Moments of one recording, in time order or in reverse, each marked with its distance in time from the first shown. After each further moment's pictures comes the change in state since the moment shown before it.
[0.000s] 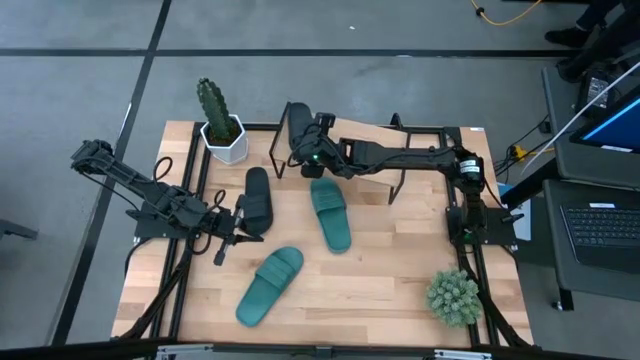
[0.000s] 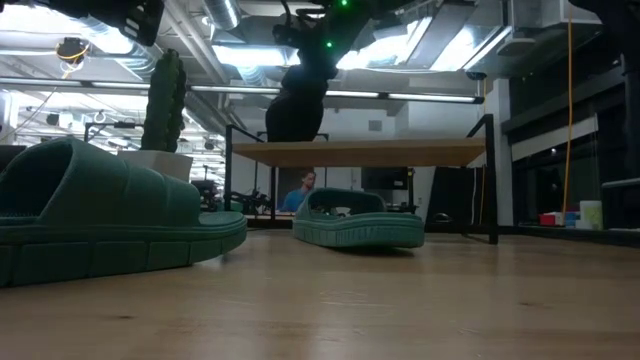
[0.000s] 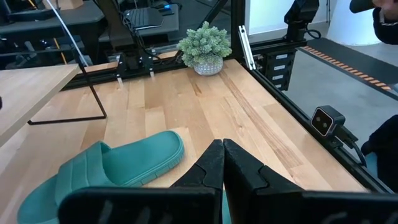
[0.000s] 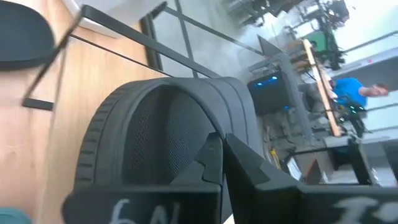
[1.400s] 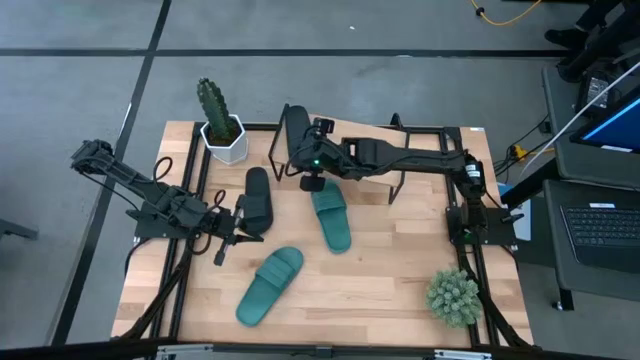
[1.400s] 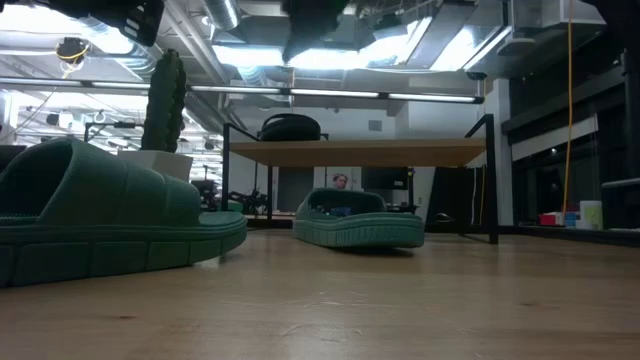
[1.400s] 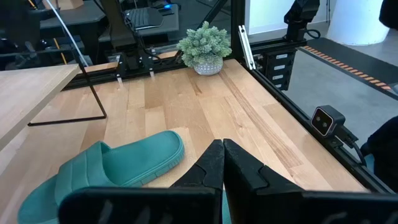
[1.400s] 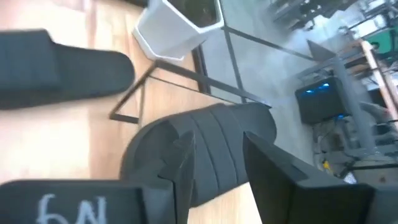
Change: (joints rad) left arm 0.000 0.000 0.000 0.000 0.000 0.001; right arm 0.087 0.000 0.283 -0.385 -0.154 0.212
